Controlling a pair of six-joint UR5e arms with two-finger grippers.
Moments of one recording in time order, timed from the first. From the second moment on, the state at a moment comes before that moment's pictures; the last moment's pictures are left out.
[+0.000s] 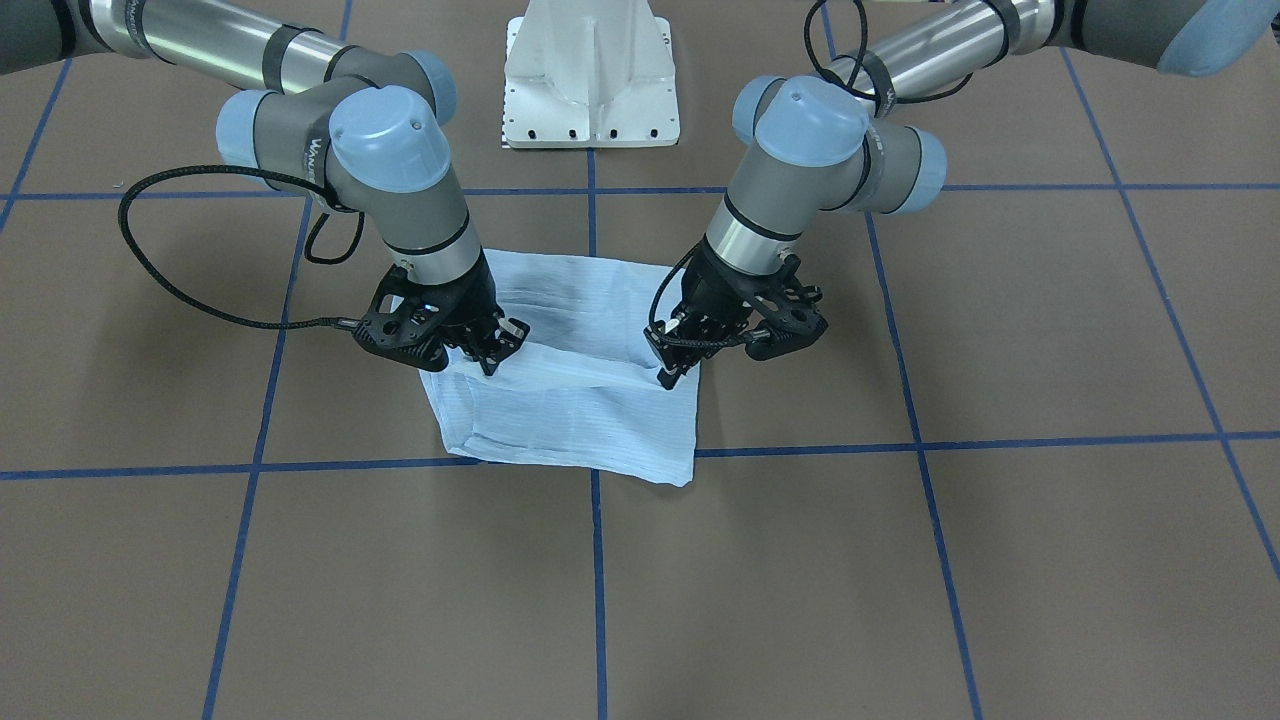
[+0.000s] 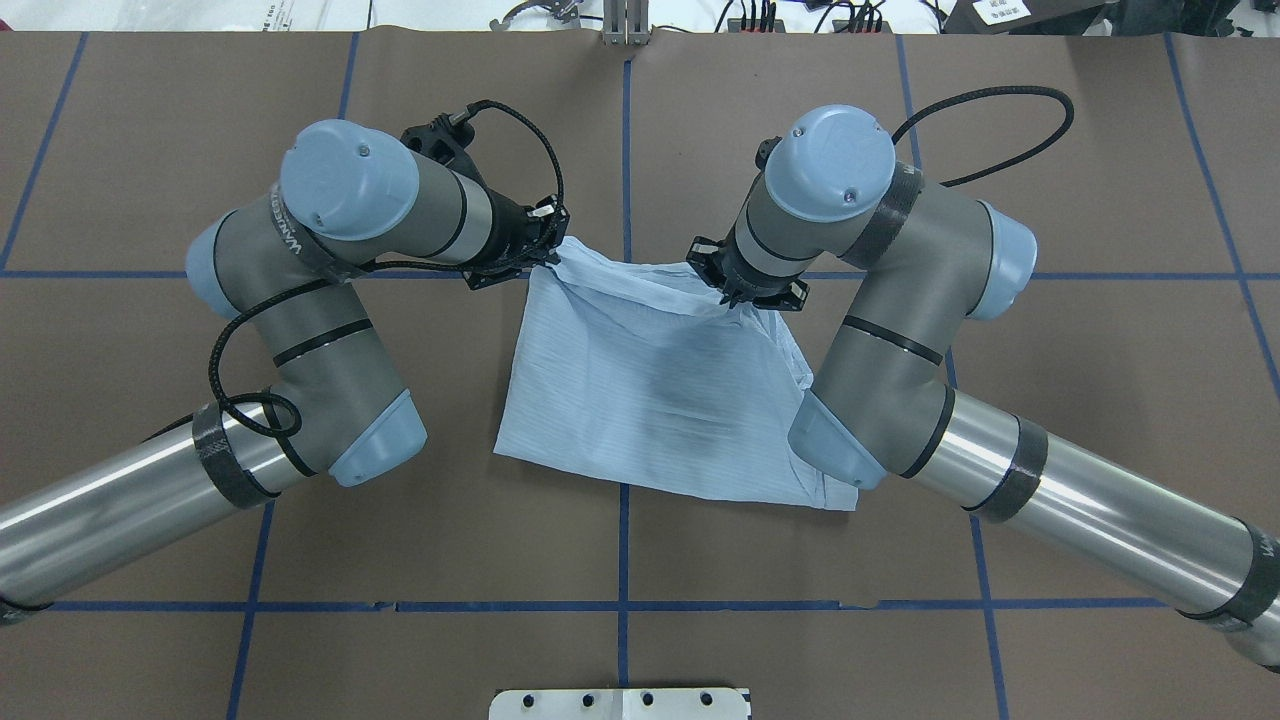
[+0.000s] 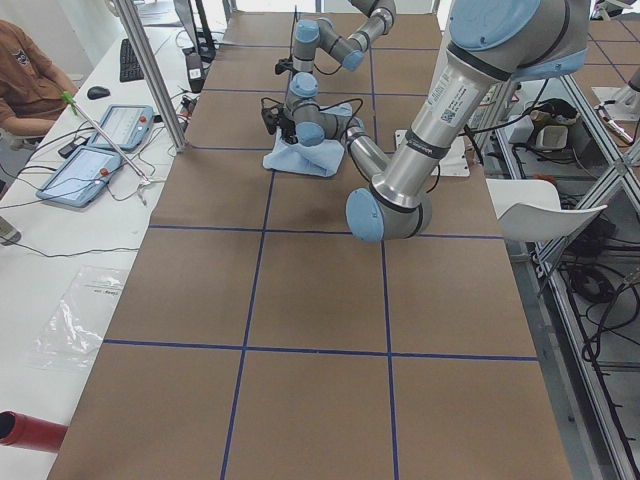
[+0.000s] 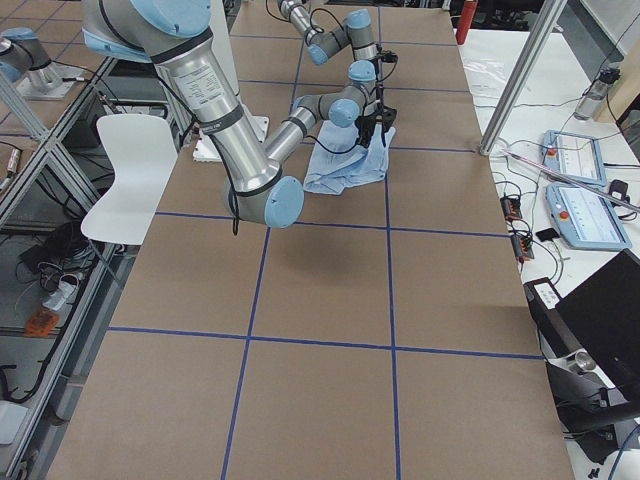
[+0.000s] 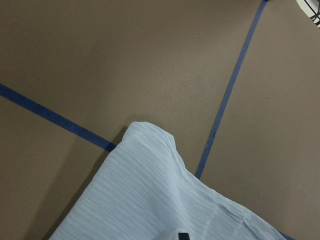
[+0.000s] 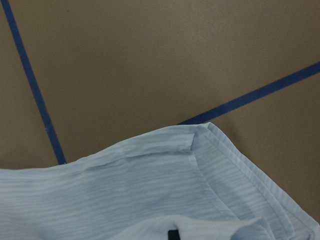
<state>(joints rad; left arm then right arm) -0.66 -2.24 -1.53 -2.10 -1.84 -1.75 0.66 -0.91 1.60 -1.43 1.90 1.55</state>
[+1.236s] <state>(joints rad) -0.69 -2.28 -1.49 -2.11 -1.84 -1.74 0.71 -0.86 1.51 -1.36 1.92 1.50</state>
